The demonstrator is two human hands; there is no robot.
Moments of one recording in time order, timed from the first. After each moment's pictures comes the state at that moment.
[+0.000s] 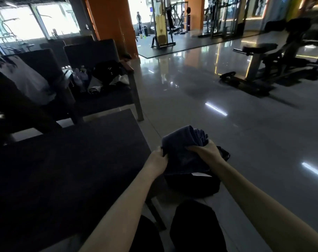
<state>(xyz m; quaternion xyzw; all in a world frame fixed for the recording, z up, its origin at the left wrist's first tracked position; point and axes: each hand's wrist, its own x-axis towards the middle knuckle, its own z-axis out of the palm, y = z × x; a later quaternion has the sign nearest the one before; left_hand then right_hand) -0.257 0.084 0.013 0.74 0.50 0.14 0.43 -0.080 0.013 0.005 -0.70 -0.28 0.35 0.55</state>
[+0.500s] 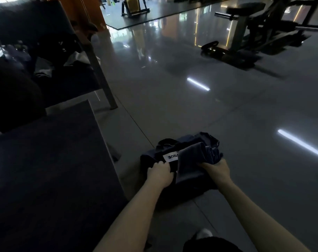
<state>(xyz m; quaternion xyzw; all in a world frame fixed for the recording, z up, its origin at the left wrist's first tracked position) -0.117 0.170 -0.125 0.87 0.42 -0.19 0.16 0.044 0.060 -0.163 -0.79 -0.10 0.35 0.49</state>
